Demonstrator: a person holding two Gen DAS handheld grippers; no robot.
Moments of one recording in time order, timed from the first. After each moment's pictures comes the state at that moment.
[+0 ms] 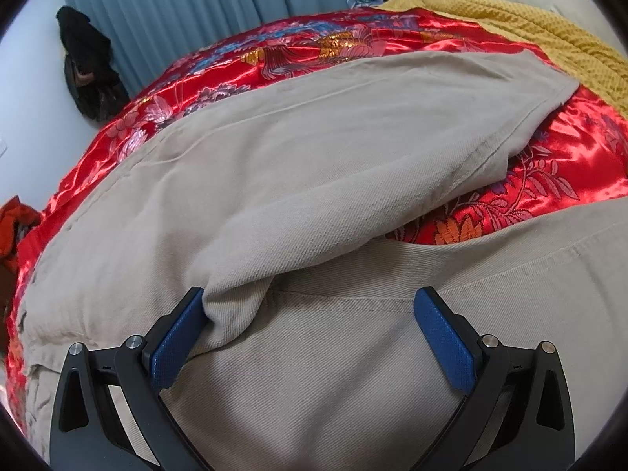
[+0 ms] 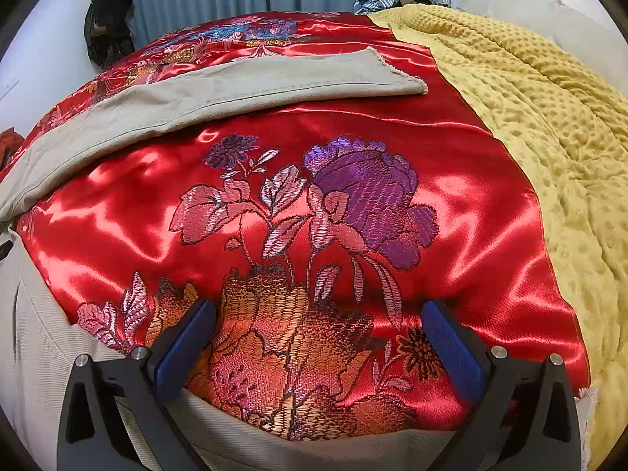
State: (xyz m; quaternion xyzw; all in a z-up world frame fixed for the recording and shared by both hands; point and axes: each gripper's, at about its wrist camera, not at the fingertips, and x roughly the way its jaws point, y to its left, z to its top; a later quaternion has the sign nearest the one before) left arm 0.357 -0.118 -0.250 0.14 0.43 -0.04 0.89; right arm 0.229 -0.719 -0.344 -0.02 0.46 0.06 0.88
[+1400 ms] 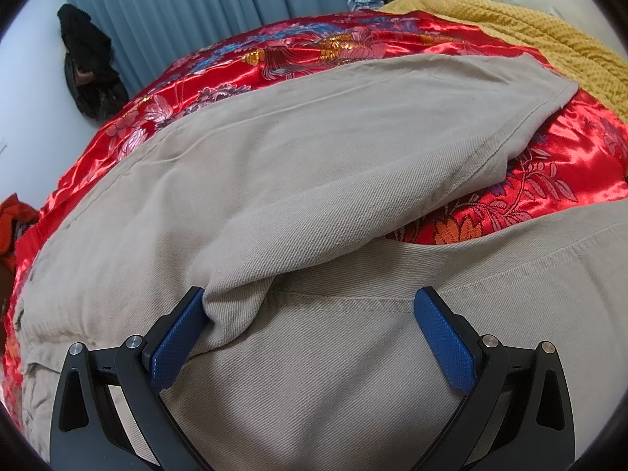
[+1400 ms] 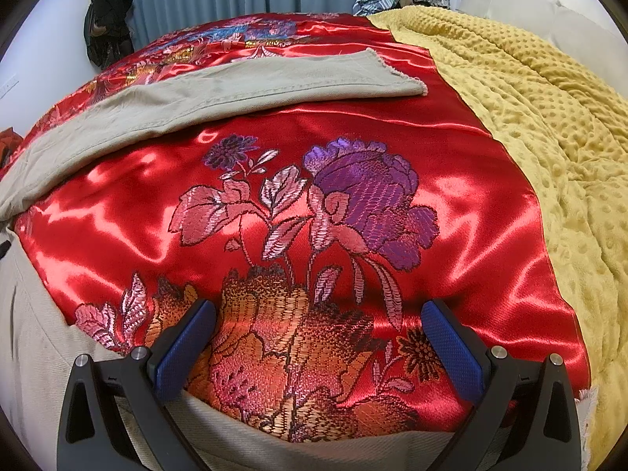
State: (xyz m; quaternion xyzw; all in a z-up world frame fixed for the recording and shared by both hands) left arm 0.357 -0.115 -0.249 0.13 0.43 -0.05 0.89; right arm 0.230 -0.717 -0.344 -0.03 0.46 0.06 0.88
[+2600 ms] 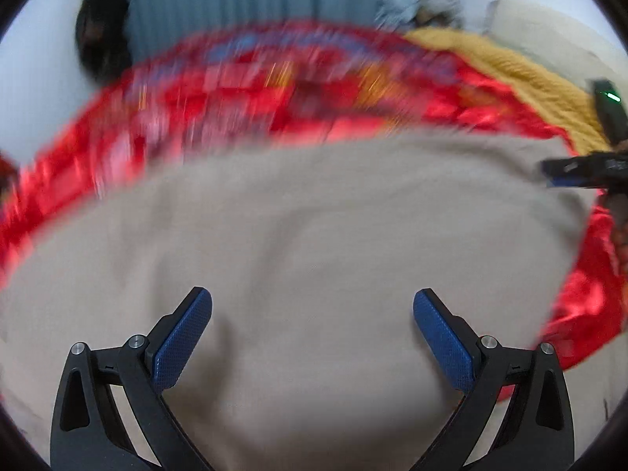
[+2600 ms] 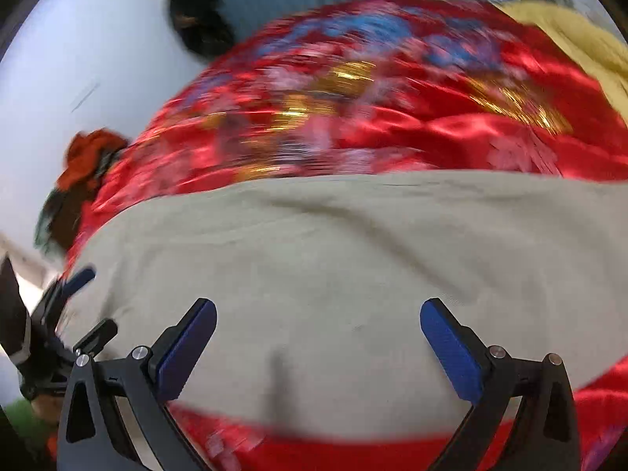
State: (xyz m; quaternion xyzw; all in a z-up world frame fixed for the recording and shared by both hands) left arm 0.458 -0.080 -0.245 0.00 0.47 -0.05 0.88; right arm 0.418 -0.535 -0.293 0.06 0.51 0.25 0.82
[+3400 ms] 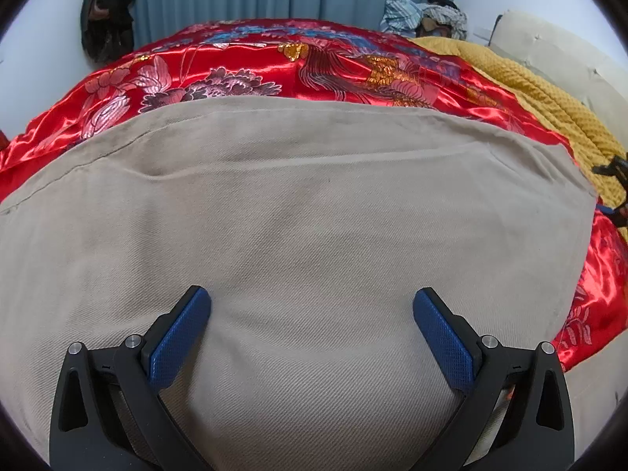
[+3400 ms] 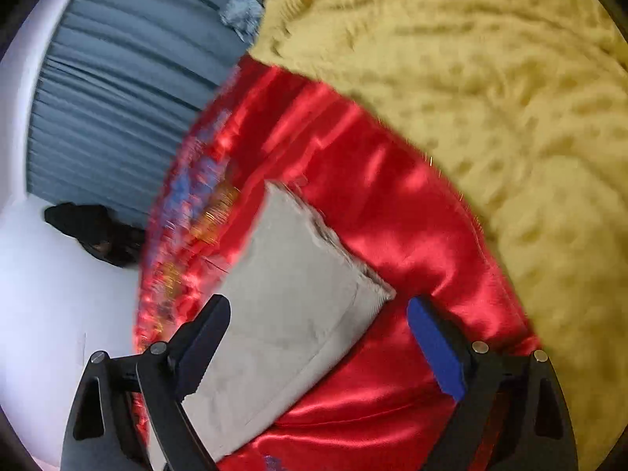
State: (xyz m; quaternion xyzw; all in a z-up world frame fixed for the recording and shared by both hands) left arm 0.448 -0.075 -0.266 -0.02 0.43 -0.06 0.90; right arm 0.441 -0.838 -0.338 0.38 0.46 0.04 0.80
